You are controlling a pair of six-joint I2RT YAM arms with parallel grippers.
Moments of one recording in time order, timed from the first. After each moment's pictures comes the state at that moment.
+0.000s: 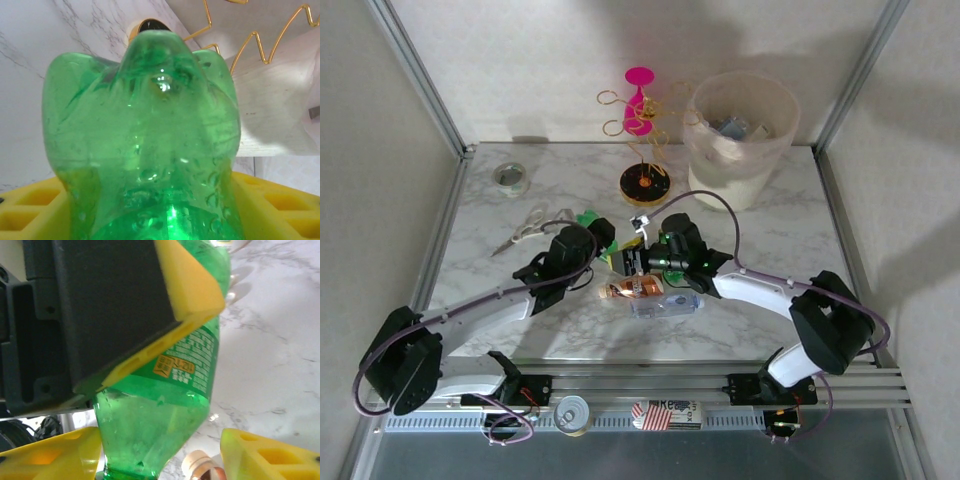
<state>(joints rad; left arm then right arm) -0.67 1.22 0.65 0.12 -0.33 -1.17 0.81 1.53 0.85 0.26 -0.46 0.40</state>
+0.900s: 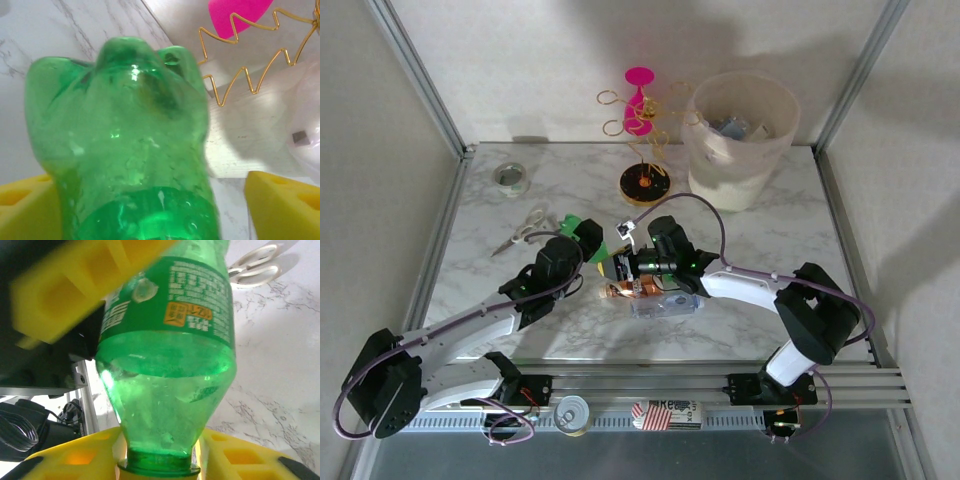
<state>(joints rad) -0.67 1.10 0.58 0.13 -0.43 -1.19 0.85 1.59 0.89 0.28 -0.51 0.44</state>
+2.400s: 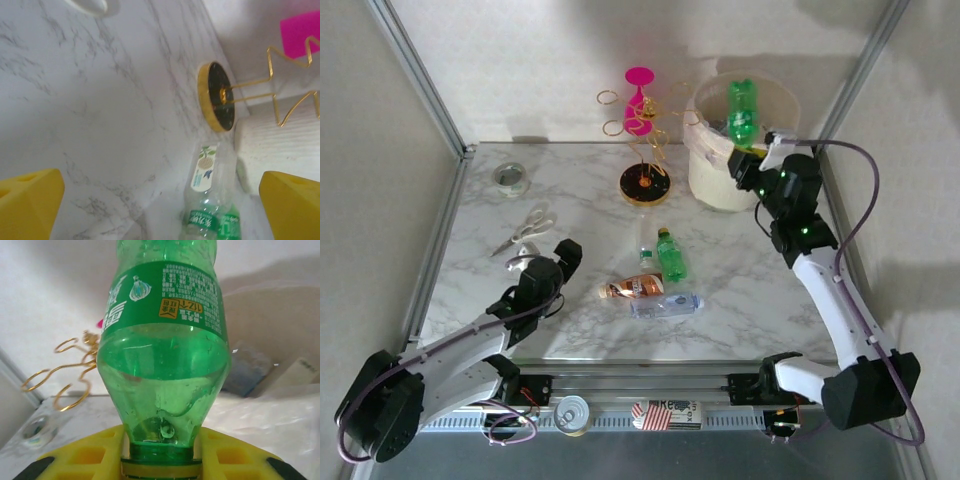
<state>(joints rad) -0.53 1.00 0.32 0.18 -0.33 -1.26 0.21 1.19 1.14 -0.07 -0.11 0.28</state>
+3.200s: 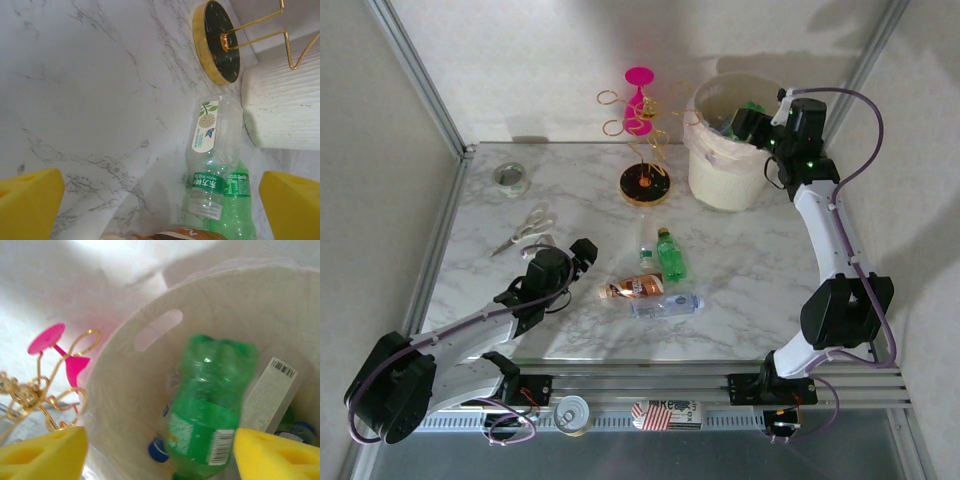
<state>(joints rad) -0.53 1.10 0.39 0.18 -0.17 -1.16 0.08 1.59 1.60 -0.31 -0.20 0.36</state>
